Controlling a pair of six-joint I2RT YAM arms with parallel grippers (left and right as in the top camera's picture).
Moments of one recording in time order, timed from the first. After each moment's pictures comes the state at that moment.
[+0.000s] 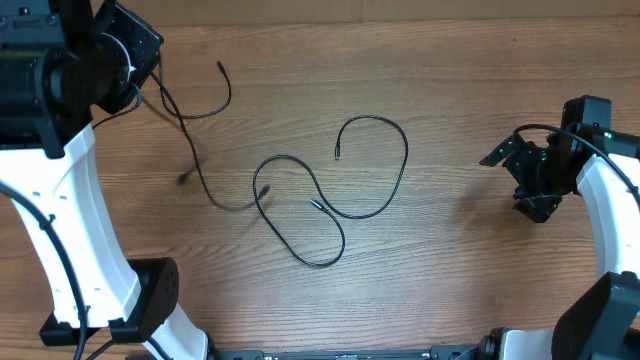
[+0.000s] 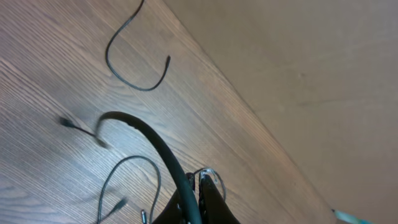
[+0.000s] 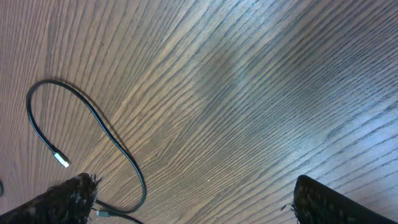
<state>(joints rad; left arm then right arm) 0.01 1.87 2.76 -1.69 0.04 -0.89 -0.27 1.56 1.20 -1.05 -0.29 0.60</state>
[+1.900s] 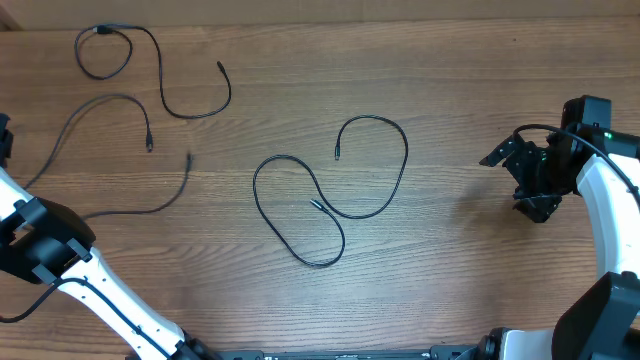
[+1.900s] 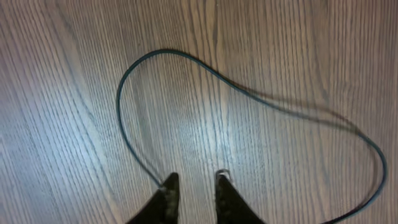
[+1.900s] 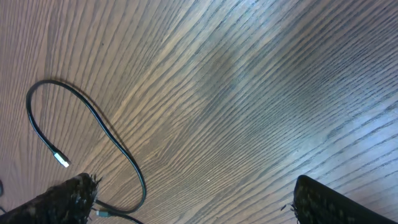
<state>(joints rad) 0.72 2.49 2.75 -1.63 -0.13 -0.73 -0.27 1.56 1.20 -1.05 -0.29 0.60</state>
